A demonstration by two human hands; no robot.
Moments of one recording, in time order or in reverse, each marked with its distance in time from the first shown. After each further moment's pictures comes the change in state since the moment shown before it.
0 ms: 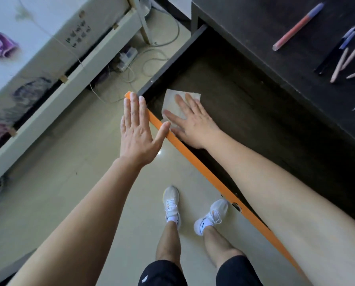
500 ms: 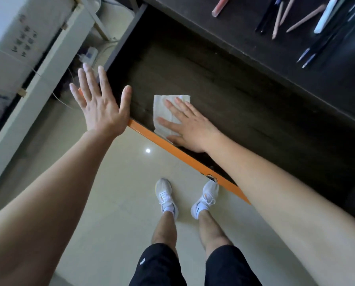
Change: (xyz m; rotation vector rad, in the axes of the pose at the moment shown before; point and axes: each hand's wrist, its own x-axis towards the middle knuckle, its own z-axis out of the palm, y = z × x) left_hand 0.041 0.030 -0.002 0.188 0.118 0.048; right_hand -0.095 0.026 0.030 -0.088 -0.039 0.061
